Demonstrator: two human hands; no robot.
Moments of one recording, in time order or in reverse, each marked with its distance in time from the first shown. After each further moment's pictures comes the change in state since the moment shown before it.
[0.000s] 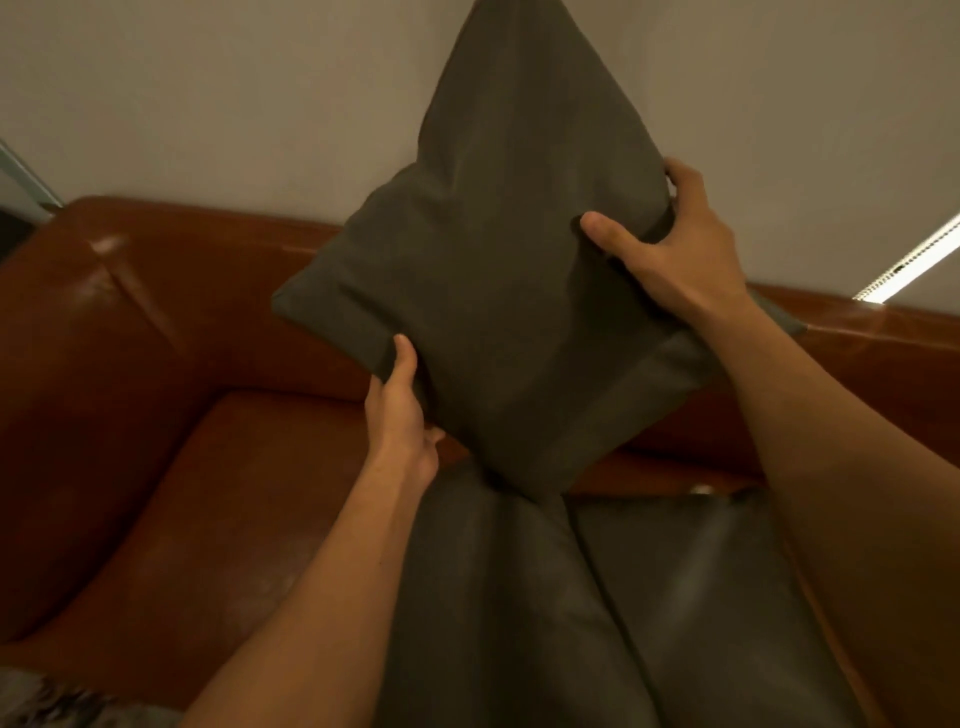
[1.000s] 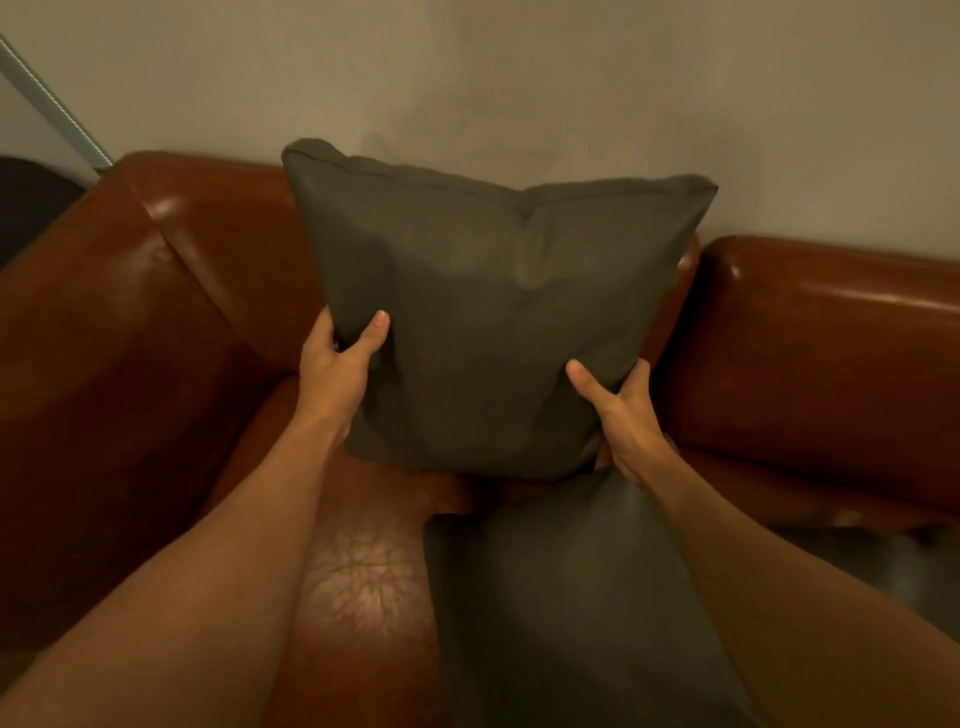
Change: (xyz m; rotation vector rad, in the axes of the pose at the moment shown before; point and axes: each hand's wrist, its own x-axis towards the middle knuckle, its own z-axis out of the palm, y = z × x) left_hand 0.171 0.098 -0.141 0.566 -0.033 0.471; right_hand -0.056 0.085 0.265 0.573 -0.208 0.523
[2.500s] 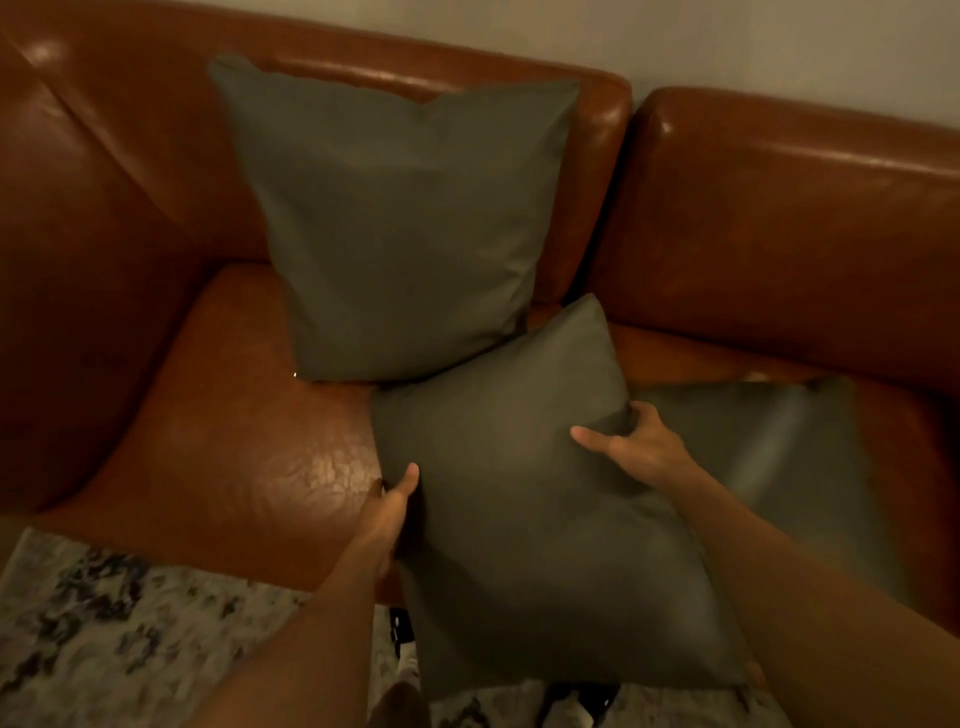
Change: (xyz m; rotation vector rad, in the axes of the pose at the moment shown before) left_hand -0.260 -0.182 0.009 0.220 -0.128 -0.963; right_hand -0.128 0.096 -0.140 -0.611 -0.046 0.483
